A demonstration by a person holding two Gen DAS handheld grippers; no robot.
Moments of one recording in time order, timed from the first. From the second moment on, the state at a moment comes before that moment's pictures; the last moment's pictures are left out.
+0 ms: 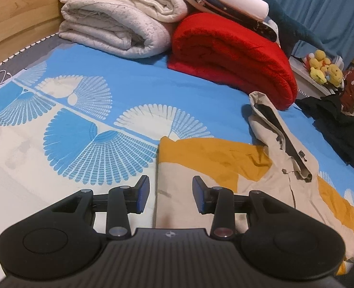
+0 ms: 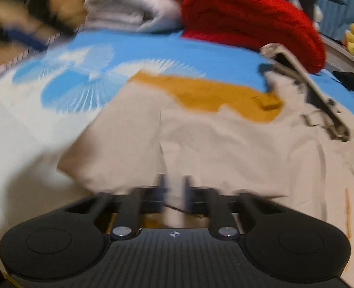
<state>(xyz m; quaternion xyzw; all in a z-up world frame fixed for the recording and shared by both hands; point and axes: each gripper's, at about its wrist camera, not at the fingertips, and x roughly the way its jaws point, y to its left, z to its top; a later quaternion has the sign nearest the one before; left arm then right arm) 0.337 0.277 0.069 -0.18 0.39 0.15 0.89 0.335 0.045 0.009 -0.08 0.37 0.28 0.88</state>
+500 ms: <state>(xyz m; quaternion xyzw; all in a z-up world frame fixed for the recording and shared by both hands) 0.344 0.235 0.044 -0.13 0.42 0.13 0.89 0.349 -0.200 0.015 0.19 0.37 0.06 0.91</state>
